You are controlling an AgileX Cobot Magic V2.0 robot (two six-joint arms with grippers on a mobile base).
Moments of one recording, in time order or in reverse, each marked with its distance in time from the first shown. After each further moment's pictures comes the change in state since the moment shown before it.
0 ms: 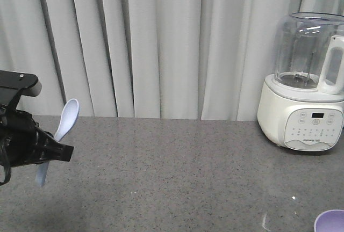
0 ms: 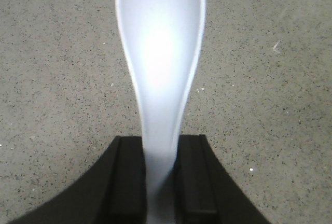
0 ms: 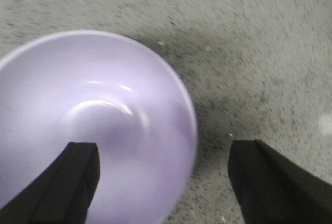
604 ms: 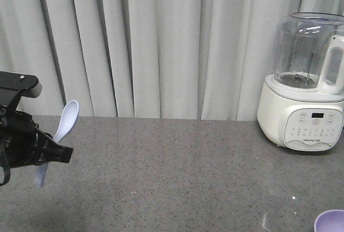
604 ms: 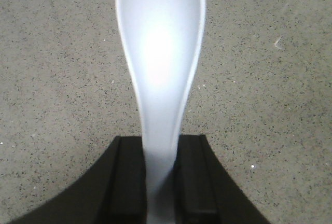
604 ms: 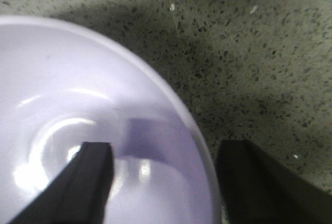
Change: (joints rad) left arm 0.000 0.000 0.000 0.002 0.007 0.004; right arm -0.218 0.239 0.000 0.358 -0.080 -0.310
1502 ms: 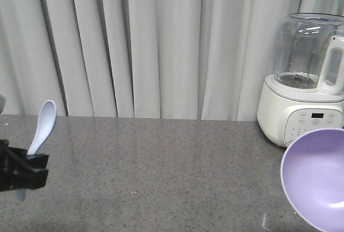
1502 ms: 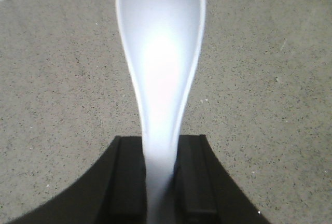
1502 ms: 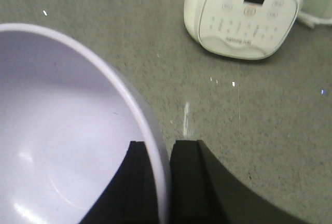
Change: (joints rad) left arm 0.000 -0.294 0.330 0.002 -0.261 0.001; right arm 0.263 -0.662 0.031 0.103 -0.181 -0.244
